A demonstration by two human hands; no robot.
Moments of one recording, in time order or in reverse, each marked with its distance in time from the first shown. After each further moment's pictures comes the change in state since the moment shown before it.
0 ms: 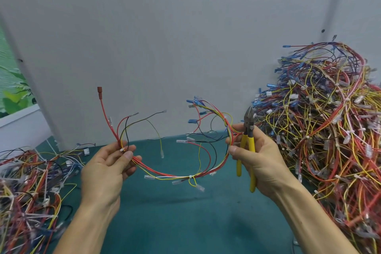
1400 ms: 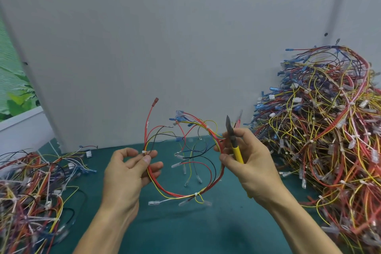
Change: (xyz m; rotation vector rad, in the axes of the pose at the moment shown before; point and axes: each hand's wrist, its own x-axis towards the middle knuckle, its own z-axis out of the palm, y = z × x) left_hand -0.019 0.006 0.026 -0.027 -0.036 -0.094; right_hand -0.012 -0.006 0.027 -0.308 -0.054 -0.137
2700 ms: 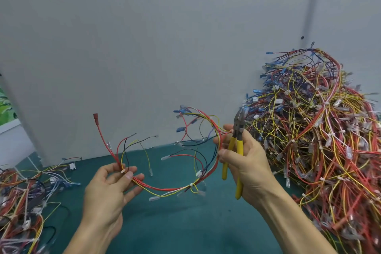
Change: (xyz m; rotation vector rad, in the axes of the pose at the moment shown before) left_hand 0.004 -0.009 -0.006 0.024 0.029 -0.080; right_hand 0.009 0.007 -0.014 0.370 0.142 0.080
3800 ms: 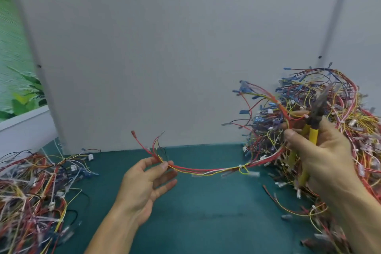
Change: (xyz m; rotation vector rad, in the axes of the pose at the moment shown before) left_hand -0.006 0.010 0.005 -0.198 -0.232 -0.220; right_hand -0.011 -0.087 -0.025 -0.400 0.183 -0.274
